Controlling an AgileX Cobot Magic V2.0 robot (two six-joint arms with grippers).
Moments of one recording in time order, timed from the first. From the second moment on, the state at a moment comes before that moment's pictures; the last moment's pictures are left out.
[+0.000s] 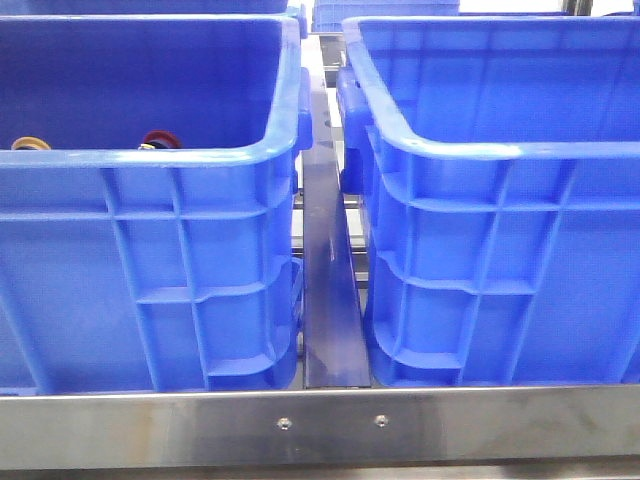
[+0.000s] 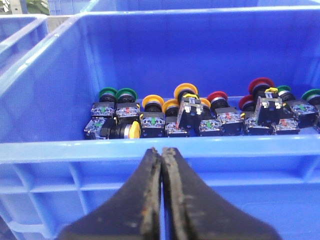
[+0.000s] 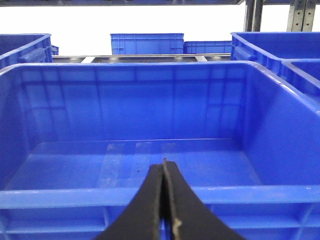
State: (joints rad) left arm 0.02 0.00 0.00 -0.10 0.13 0.07; right arm -0.03 -0.01 0.03 0.03 -0.06 0.00
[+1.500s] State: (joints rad) left arm -0.04 1.19 -0.96 -0.12 0.63 0.07; right arm -0.03 -0.01 0.03 0.03 -0.06 0.00
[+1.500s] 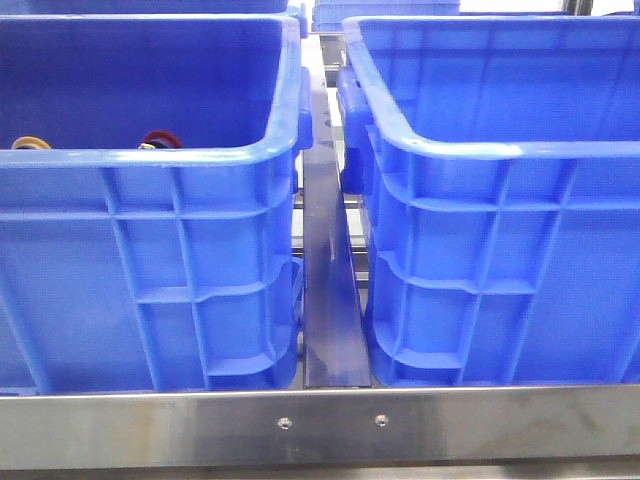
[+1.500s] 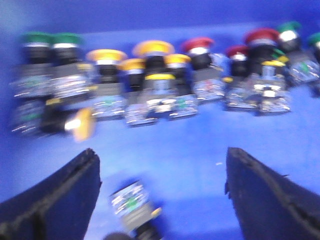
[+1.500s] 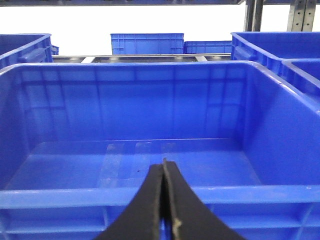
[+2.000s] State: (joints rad) left arm -0.05 1.65 -1.34 -0.12 0.83 0.07; right arm -0.03 -0.01 0.03 0.03 -0.06 0.00
